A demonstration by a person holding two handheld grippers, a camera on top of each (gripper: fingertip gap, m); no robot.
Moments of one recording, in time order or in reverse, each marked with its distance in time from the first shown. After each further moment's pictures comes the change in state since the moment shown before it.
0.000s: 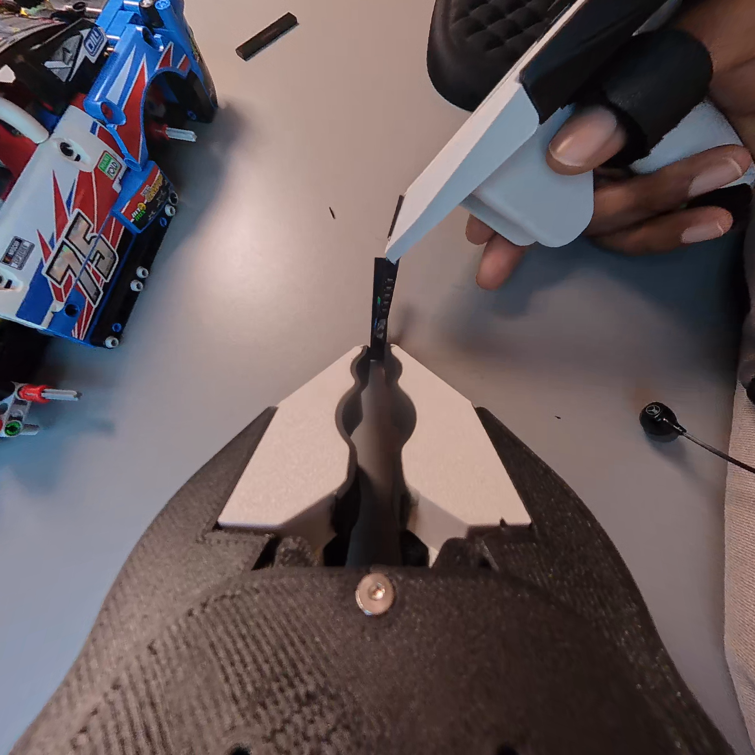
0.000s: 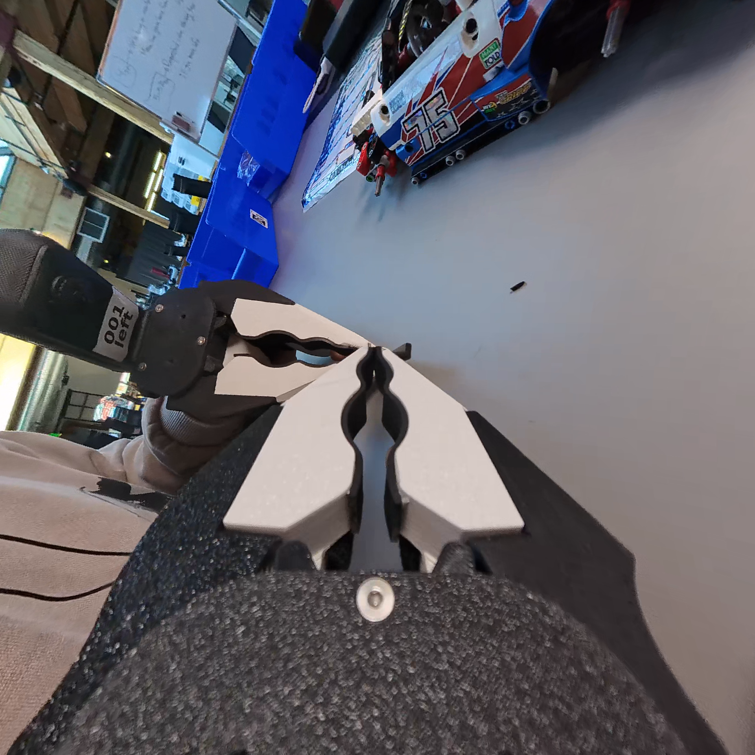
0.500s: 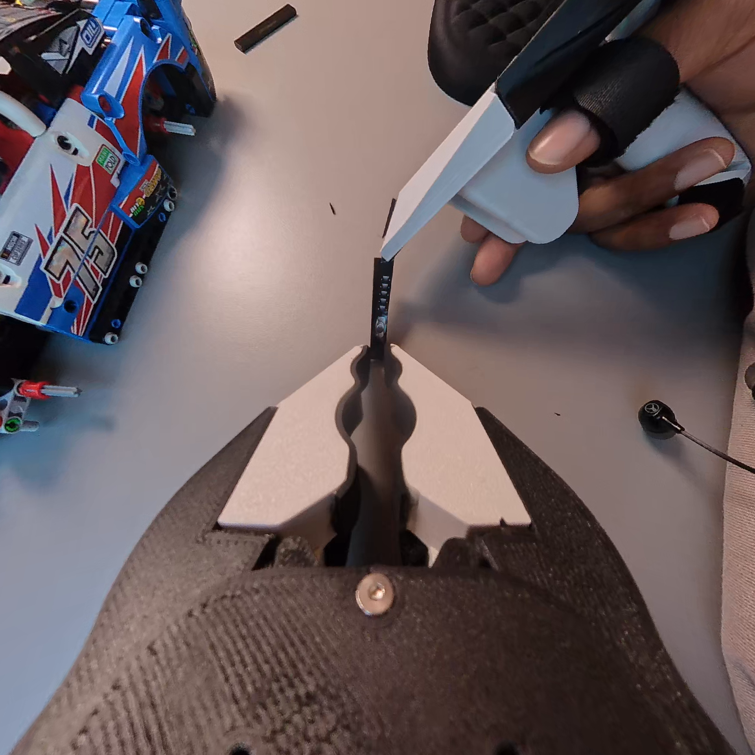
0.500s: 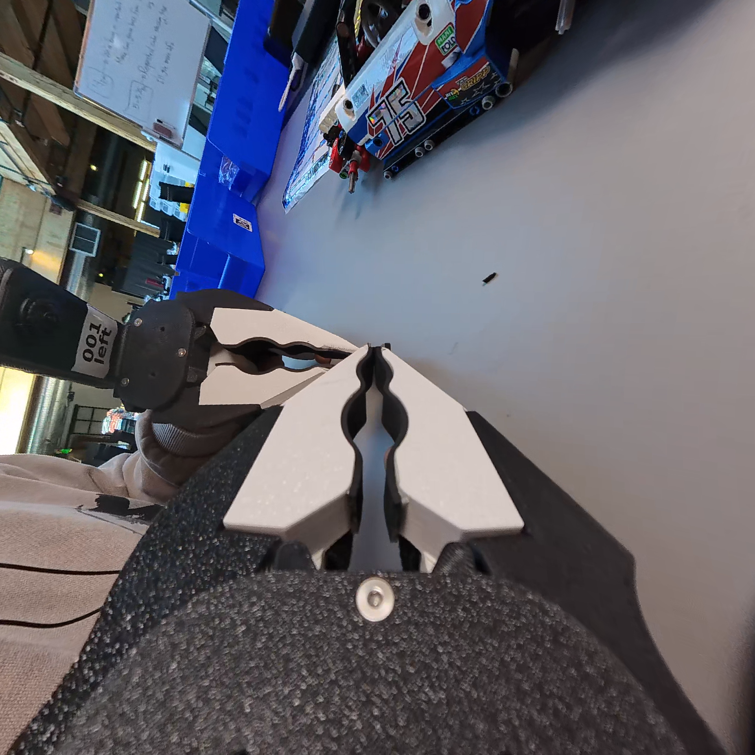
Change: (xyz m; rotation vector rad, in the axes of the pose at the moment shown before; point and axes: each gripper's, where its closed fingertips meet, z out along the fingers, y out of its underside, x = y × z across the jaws) left arm 0.000 0.001 -0.001 -0.011 0.003 -0.004; right arm 0.011 0.001 0.002 -0.019 0.032 0.063
